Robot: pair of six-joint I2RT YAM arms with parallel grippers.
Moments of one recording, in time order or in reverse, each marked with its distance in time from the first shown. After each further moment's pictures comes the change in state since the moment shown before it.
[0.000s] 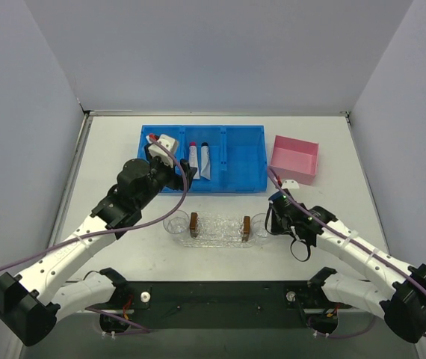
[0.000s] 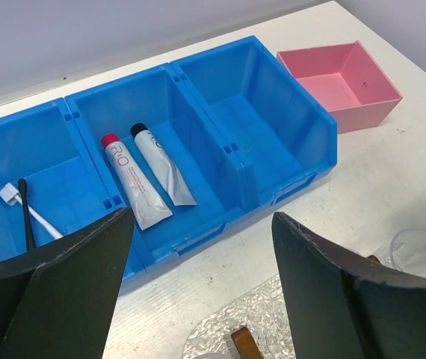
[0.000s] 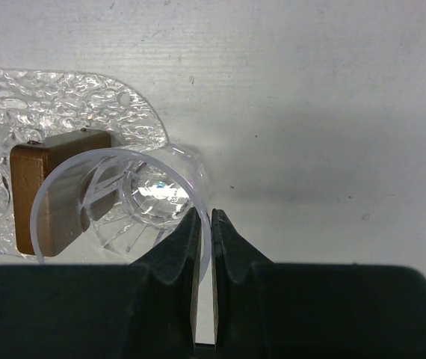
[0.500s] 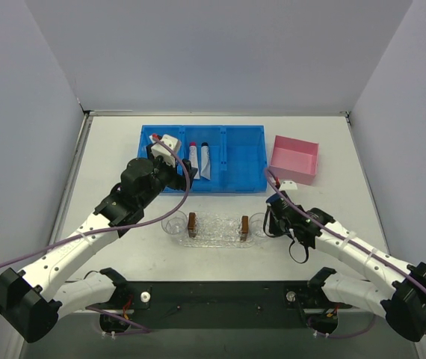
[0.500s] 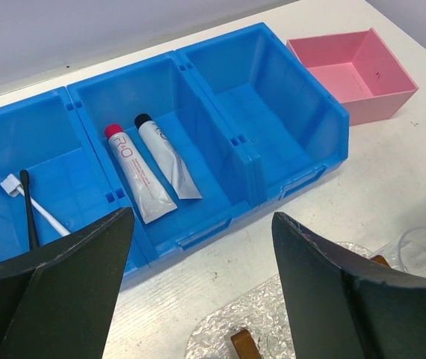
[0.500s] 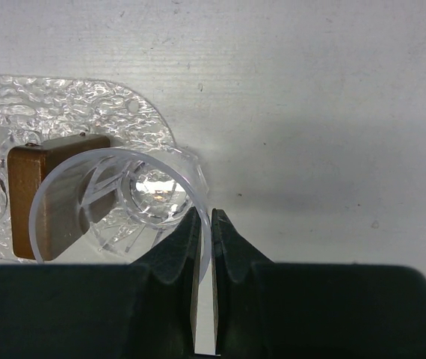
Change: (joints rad) left arm 0.000 0.034 0.000 -0.004 -0.018 0.004; right arm 0.044 0.000 -0.029 0.042 0.034 0.024
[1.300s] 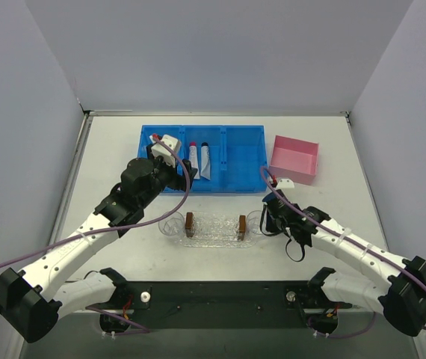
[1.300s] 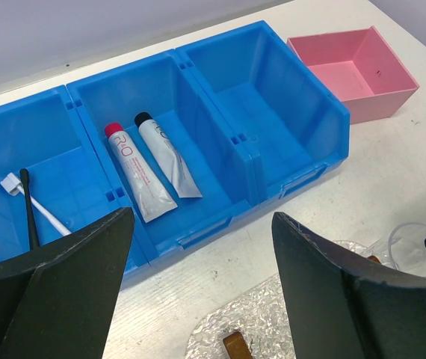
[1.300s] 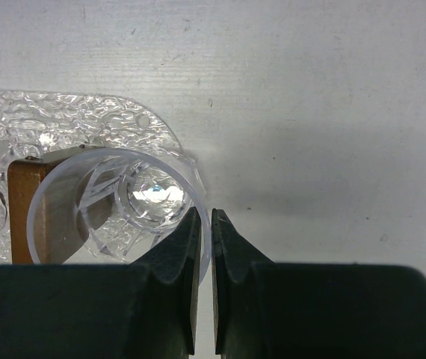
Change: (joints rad) left arm 0.000 0.000 0.000 -0.004 0.000 0.002; right arm 0.019 0.043 0.008 0.050 0.025 0.010
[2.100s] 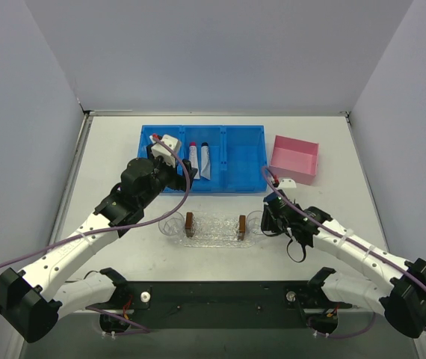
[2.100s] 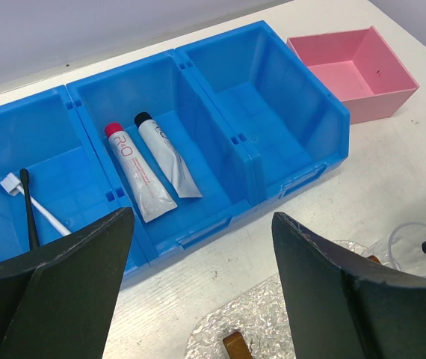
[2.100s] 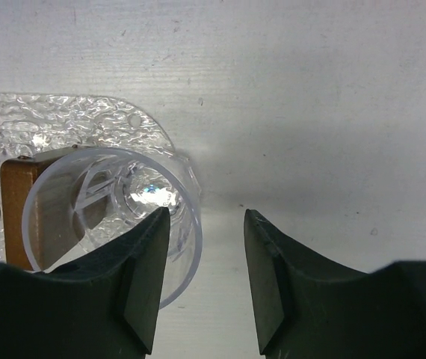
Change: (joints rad) left arm 0.000 0.000 0.000 0.000 0.000 0.000; right arm 0.000 -0.007 0.005 -0.027 0.020 0.008
